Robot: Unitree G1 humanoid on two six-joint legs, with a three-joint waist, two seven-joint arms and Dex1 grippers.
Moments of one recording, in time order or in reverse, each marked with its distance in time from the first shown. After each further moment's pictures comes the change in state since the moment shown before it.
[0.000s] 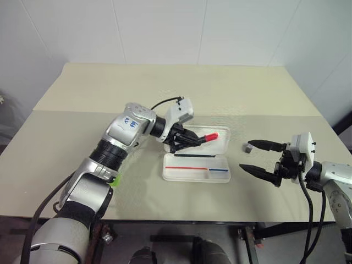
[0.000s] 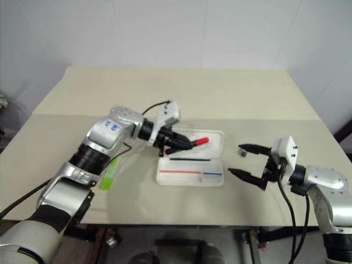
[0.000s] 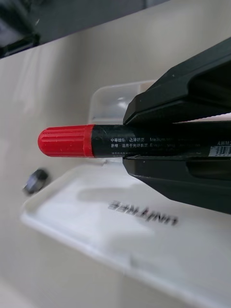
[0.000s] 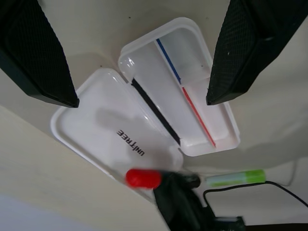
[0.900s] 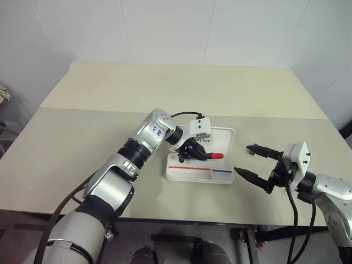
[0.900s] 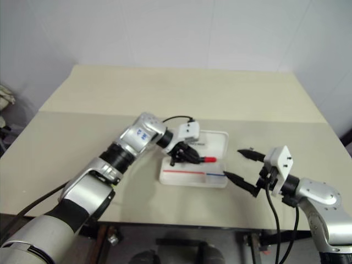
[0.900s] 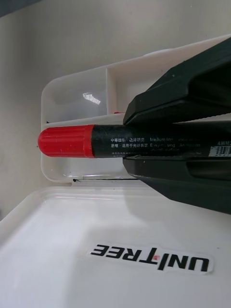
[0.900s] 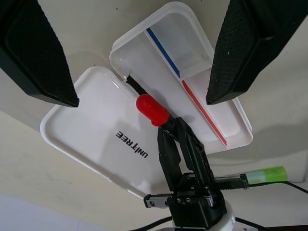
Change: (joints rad) left arm -0.076 -0.173 -0.076 0.289 0.236 -0.235 -0.073; right arm 0.145 0.044 0.001 -0.160 -0.002 0.017 -0.170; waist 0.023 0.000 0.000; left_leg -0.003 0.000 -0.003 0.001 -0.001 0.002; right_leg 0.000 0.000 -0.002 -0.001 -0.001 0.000
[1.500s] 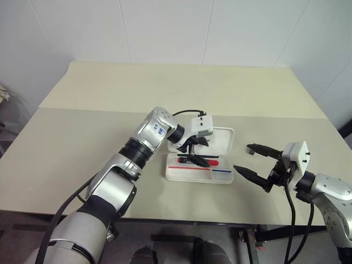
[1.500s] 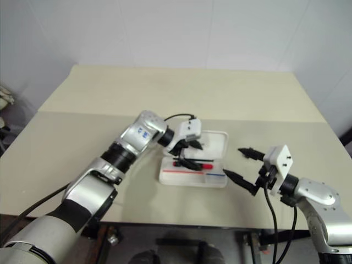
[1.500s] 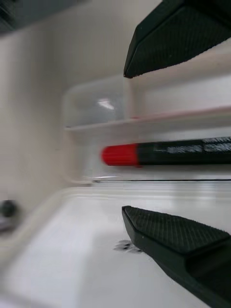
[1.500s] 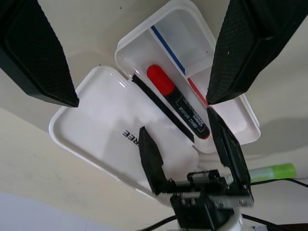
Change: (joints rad) left arm 0.020 0.005 0.084 -0.183 -0.013 0.130 -0.019; right arm -0.018 0.009 0.004 -0.007 0.000 0.003 -0.024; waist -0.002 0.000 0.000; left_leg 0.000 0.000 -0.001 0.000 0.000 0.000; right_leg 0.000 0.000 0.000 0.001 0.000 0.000
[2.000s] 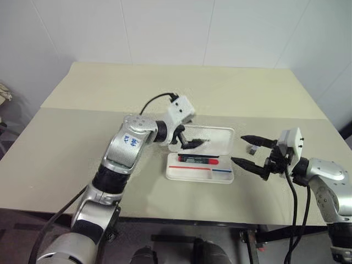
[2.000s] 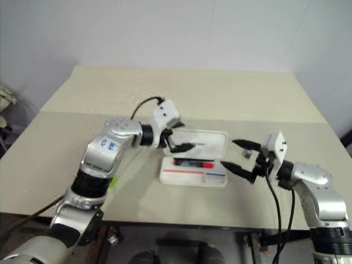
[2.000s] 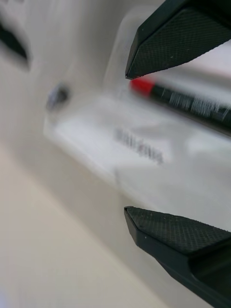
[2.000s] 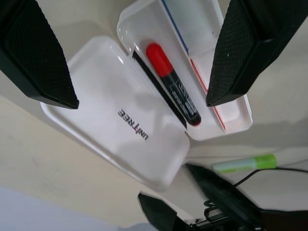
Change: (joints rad) left arm 0.333 0.004 0.272 -0.715 0.027 0.504 0.594; right arm -0.244 0.003 0.067 0.251 -0.003 -0.010 0.202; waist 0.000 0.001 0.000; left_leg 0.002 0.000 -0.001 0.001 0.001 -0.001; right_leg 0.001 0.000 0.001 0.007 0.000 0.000
